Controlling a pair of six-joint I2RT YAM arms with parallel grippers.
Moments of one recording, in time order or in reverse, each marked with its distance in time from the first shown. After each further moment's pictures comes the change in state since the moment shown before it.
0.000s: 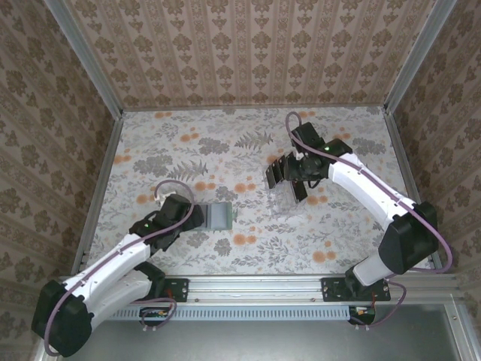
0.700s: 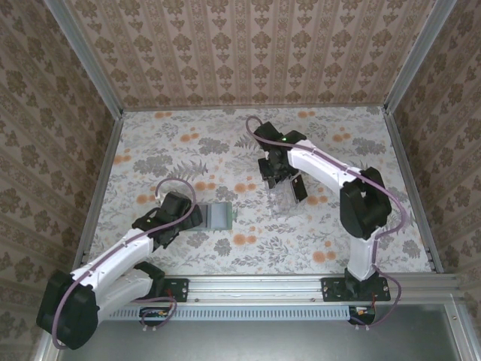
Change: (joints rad) left arm 0.059 0.078 0.000 0.030 0.020 0.048; right arm 0.114 0.418 0.306 -0.014 0.045 -0.045
